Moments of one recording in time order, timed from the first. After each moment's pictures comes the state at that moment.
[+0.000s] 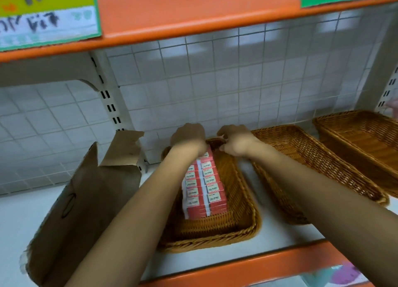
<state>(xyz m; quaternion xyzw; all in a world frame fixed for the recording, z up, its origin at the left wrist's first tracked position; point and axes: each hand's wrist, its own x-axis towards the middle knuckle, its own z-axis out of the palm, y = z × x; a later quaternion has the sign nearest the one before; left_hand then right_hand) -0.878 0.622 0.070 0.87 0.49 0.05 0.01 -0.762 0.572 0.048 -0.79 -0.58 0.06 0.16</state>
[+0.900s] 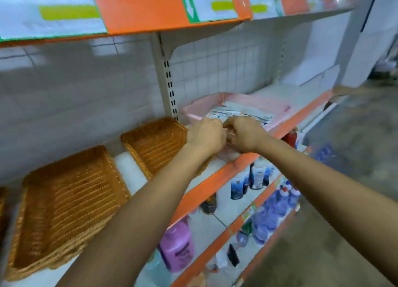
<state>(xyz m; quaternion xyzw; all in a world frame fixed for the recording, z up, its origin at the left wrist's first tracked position) -0.514 0.281 0.072 0.98 0.15 0.11 0.01 -0.434 0.189 0.052 -0.90 -0.38 -0.06 0.18</state>
